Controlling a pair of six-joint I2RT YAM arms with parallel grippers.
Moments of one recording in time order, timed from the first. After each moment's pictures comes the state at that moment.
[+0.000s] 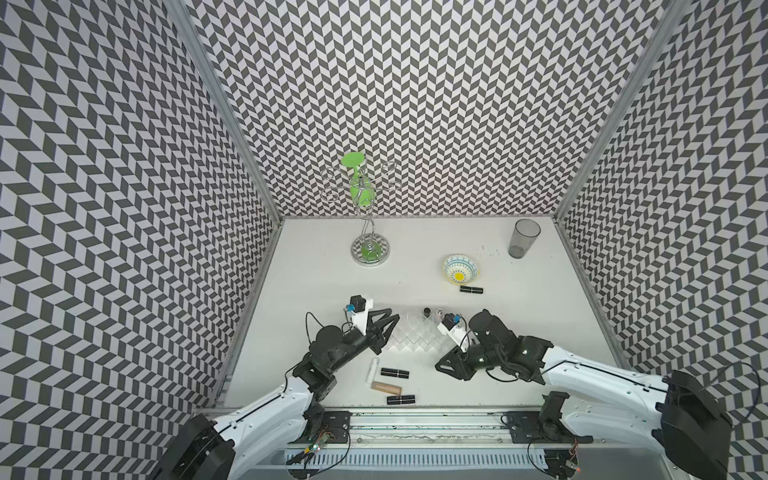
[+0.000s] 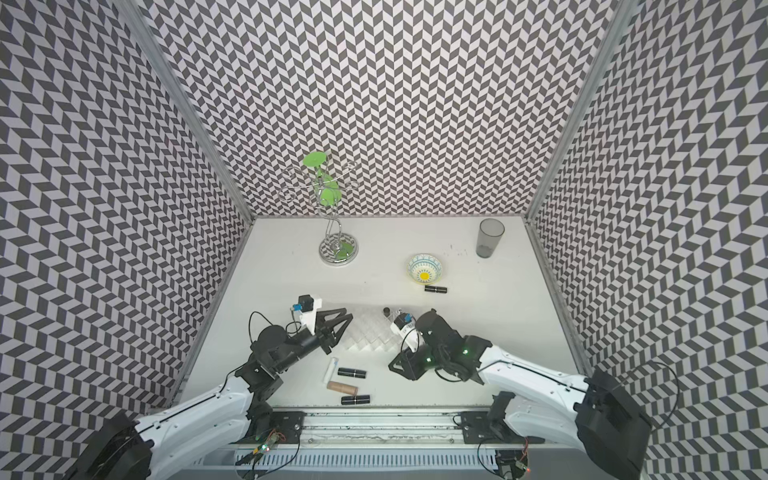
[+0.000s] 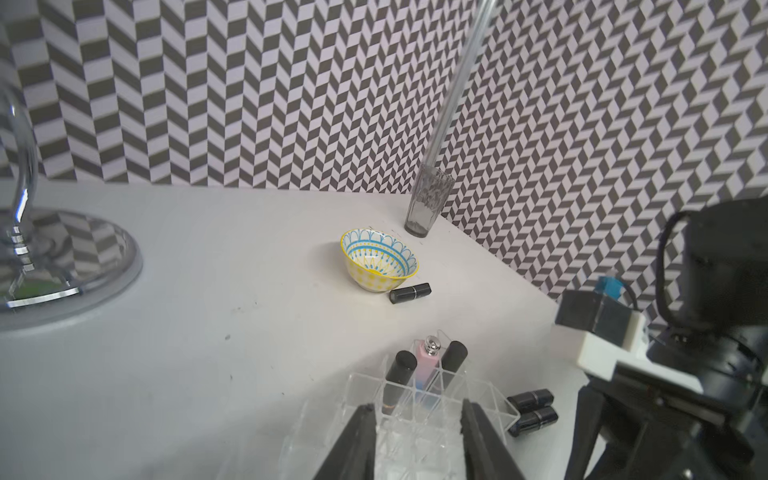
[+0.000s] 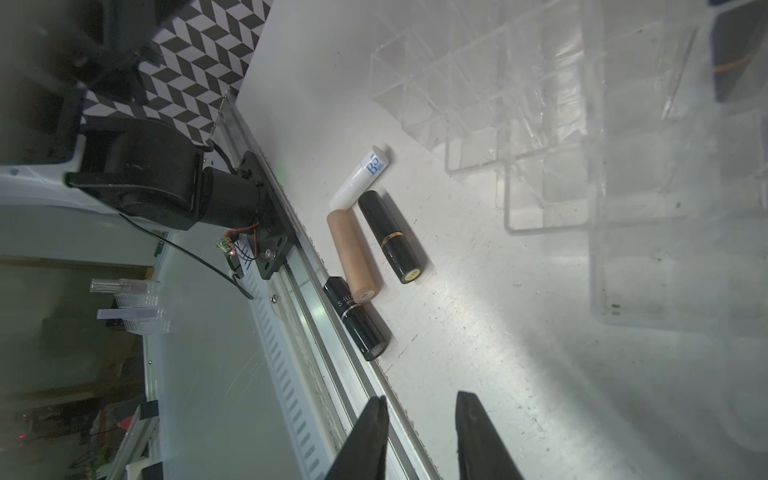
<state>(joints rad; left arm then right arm) -0.61 0.85 0.11 0.67 0.24 -0.39 0.94 1.09 0.51 -0.23 -0.43 0.41</state>
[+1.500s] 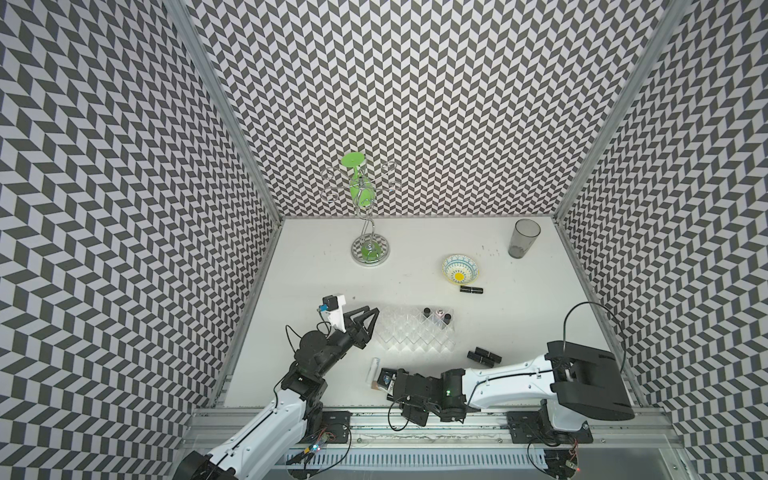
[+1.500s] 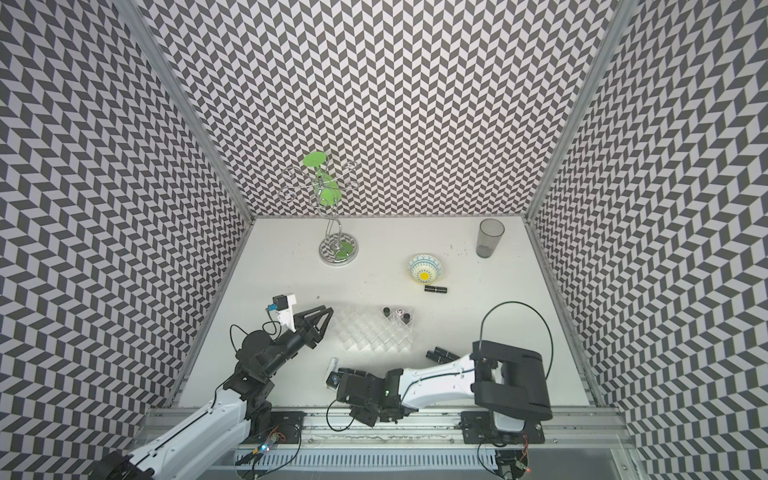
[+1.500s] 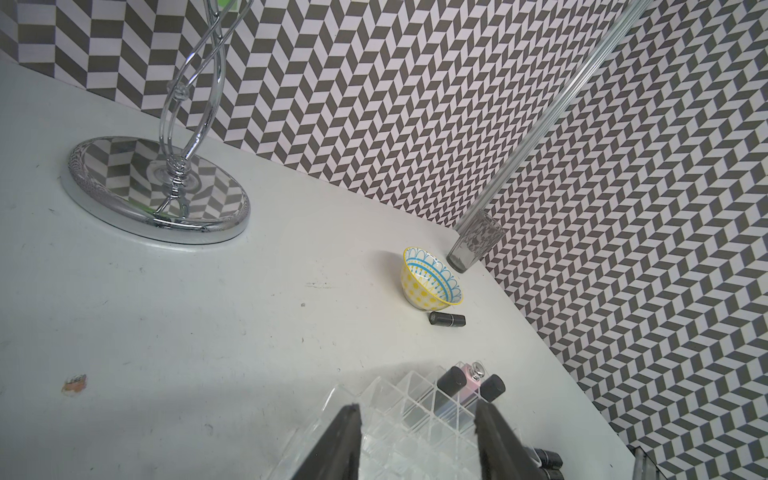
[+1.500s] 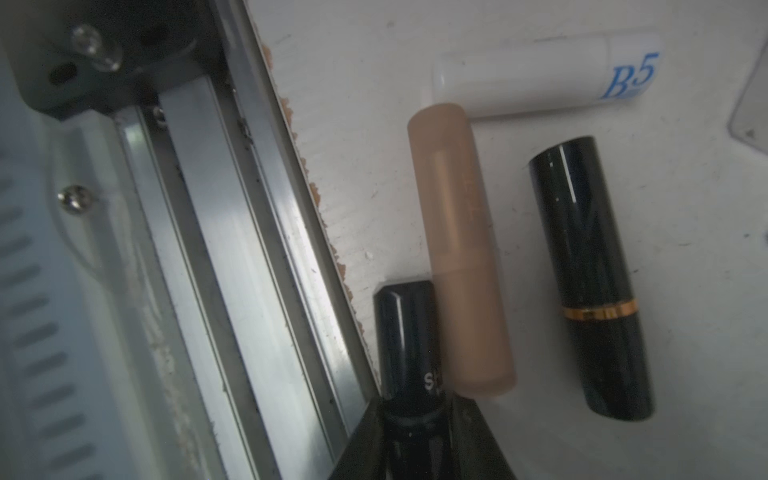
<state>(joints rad) -0.42 0.68 0.04 0.62 0.27 -0.59 1.45 1.70 0.87 -0.24 0.11 0.24</state>
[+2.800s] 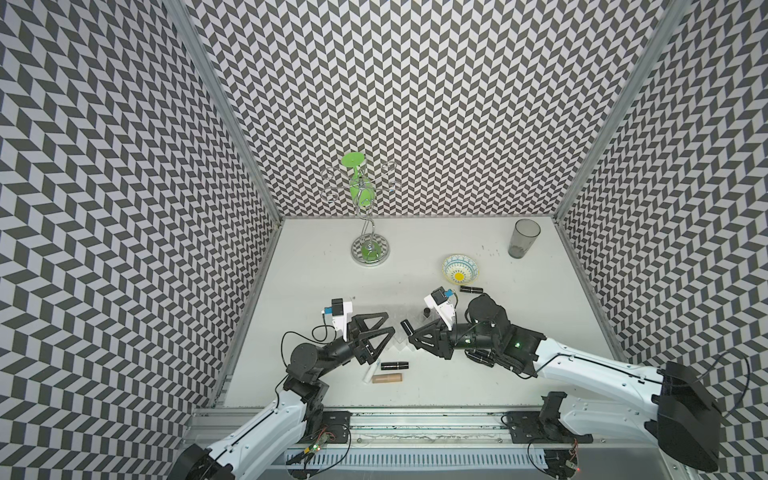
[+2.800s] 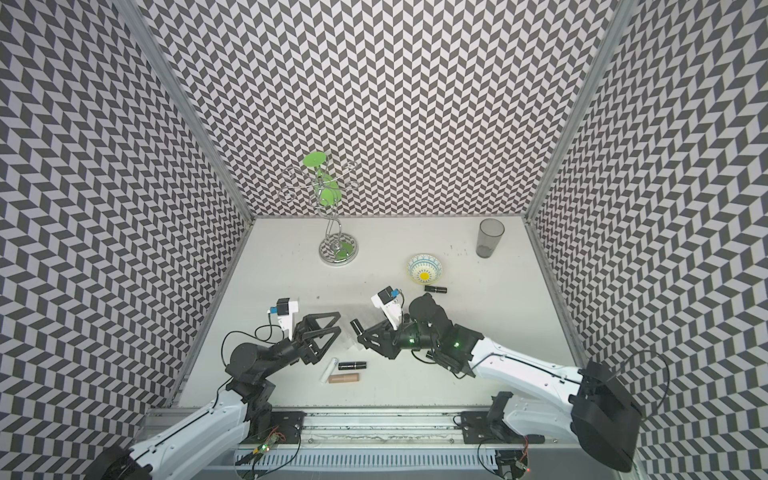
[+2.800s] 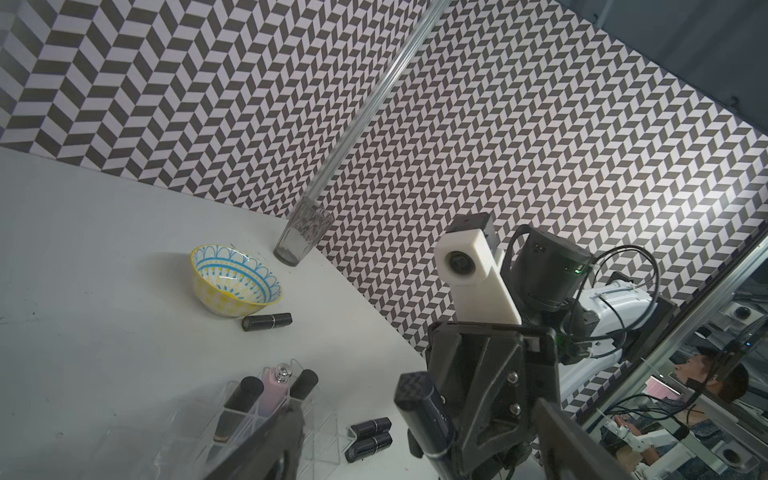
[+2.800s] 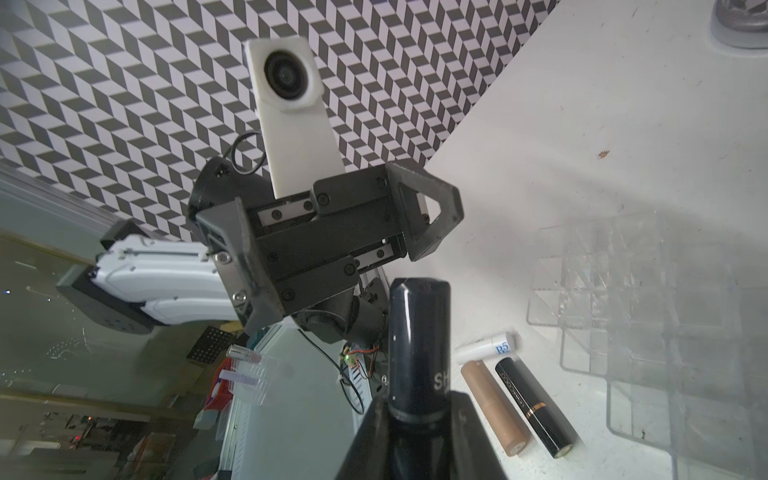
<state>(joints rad) -0.52 0.75 0.01 0.99 0.59 -0.84 0.93 1.16 0.63 0.17 -0.51 0.57</state>
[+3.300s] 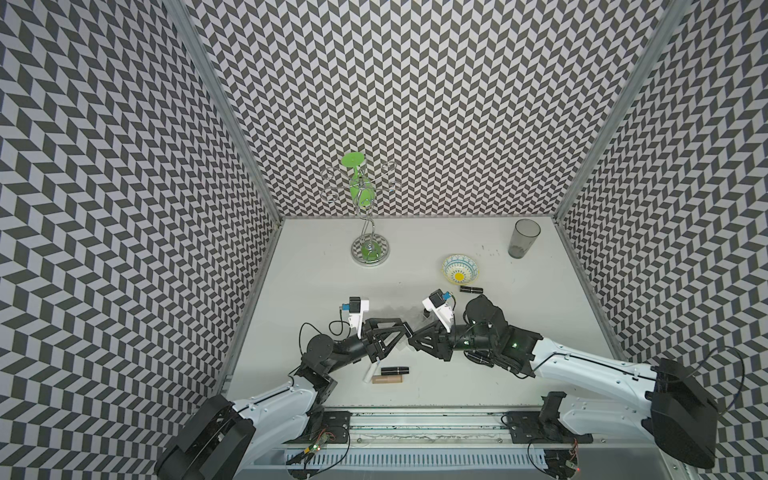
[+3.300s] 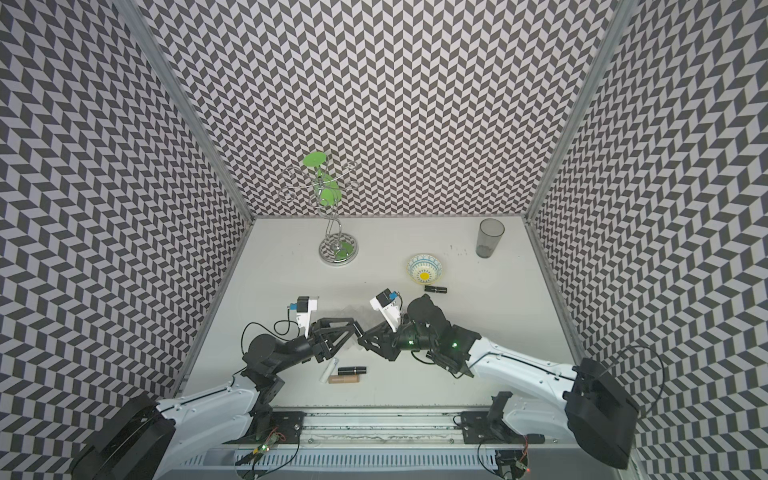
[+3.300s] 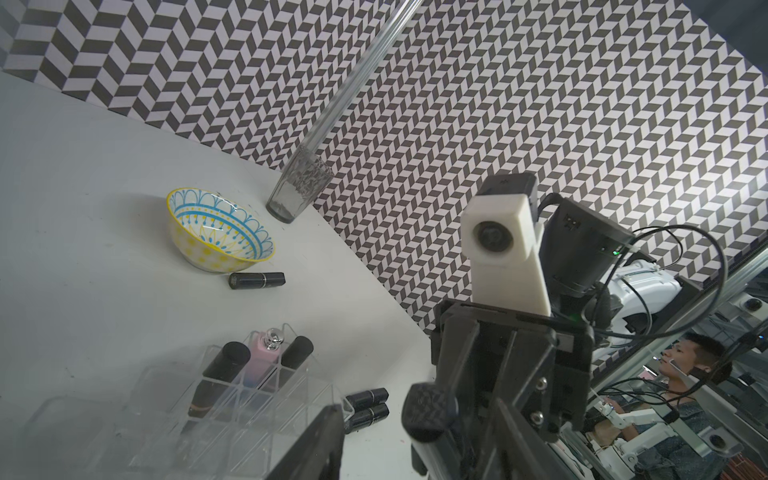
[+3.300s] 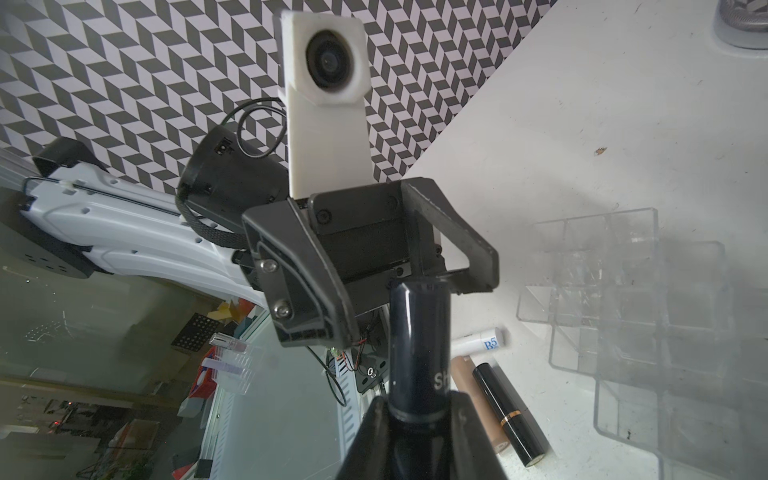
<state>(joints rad) -0.60 0.97 0.05 1.11 0.56 -0.82 0.93 1.19 0.62 0.18 -0.50 0.51</state>
